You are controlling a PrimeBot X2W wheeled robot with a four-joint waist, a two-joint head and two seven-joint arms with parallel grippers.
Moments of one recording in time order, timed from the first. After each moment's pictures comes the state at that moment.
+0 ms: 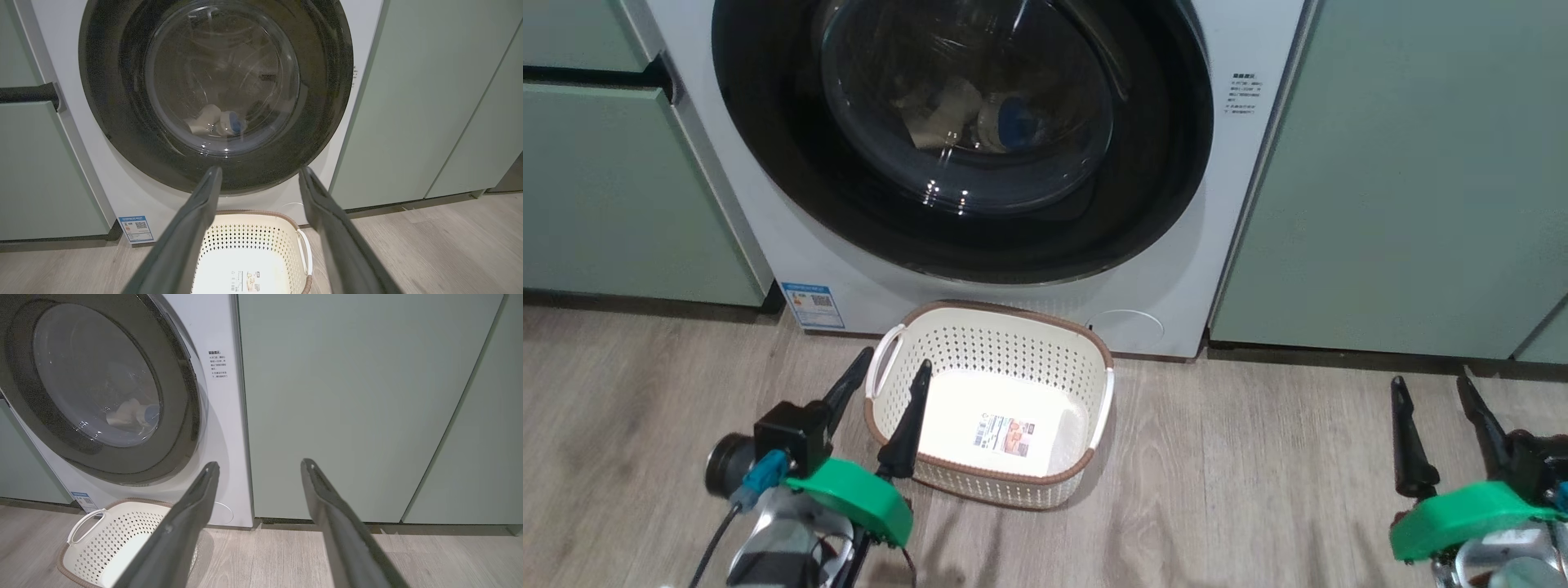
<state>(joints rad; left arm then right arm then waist) -0.11 0.08 -0.06 0.26 -0.14 -0.02 -0.25 -0.10 -0.09 0.03 0.34 0.14 0.13 -0.25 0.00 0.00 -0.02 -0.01</state>
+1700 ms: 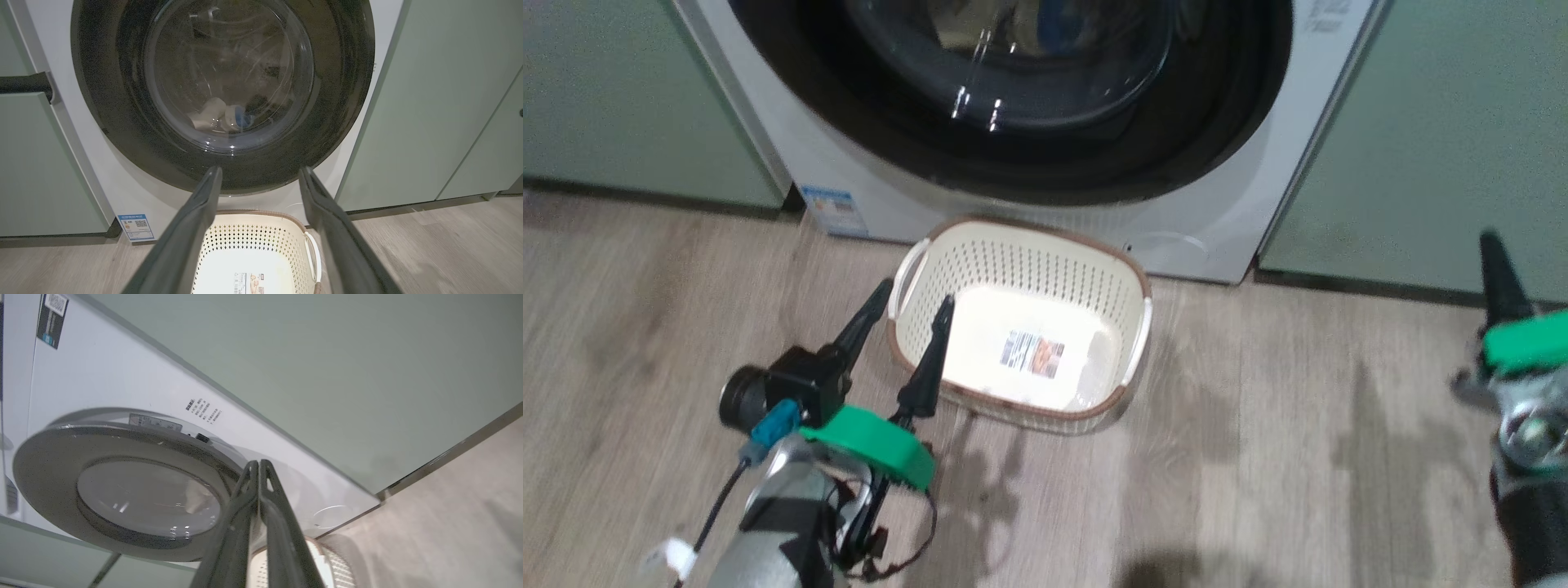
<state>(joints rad) -0.19 0.07 -0.09 0.20 -0.14 -0.02 -0.25 -0.42 -0.11 0.00 0.47 0.99 0.13 -0.03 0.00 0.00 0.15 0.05</state>
